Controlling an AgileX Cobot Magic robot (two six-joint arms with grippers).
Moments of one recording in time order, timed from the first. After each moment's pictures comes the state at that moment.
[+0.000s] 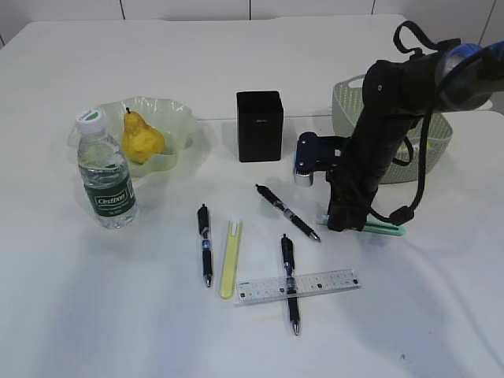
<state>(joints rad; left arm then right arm) -0.14 1.15 -1.09 0.16 1.09 -0.16 0.23 2.22 -1.59 0.19 0.92 -1.25</state>
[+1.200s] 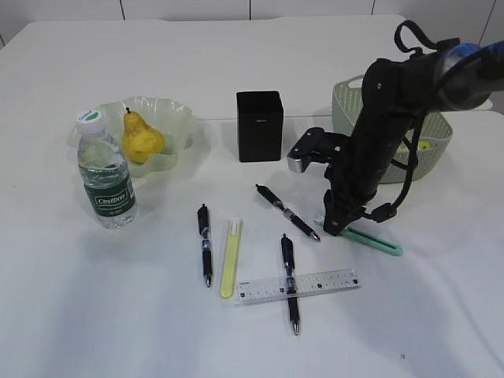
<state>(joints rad) -0.14 1.15 -1.09 0.15 1.11 -0.16 0.23 2.23 -1.60 0.23 0.96 -0.94</state>
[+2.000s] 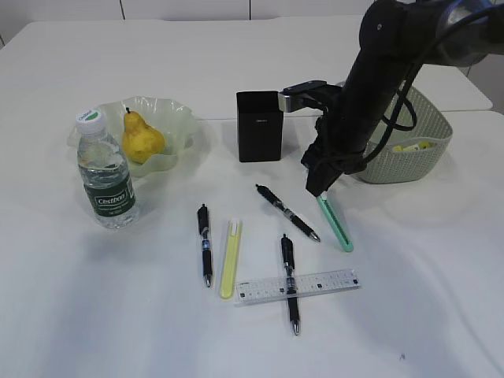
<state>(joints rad) -0.14 1.15 -1.09 0.12 1.11 -0.16 0.23 2.23 -1.84 0.30 1.18 -0.63</state>
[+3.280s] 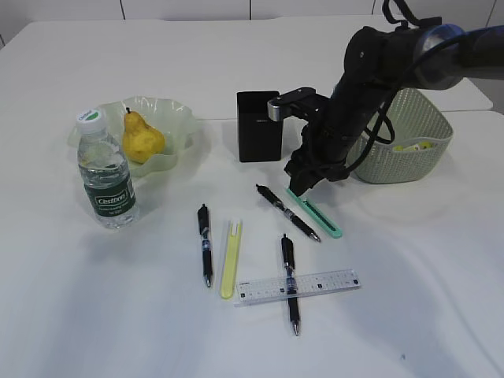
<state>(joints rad) -0.14 1.15 -1.09 0.10 1.11 -0.16 0.25 2.30 -1.84 0.32 0.98 -0.63</state>
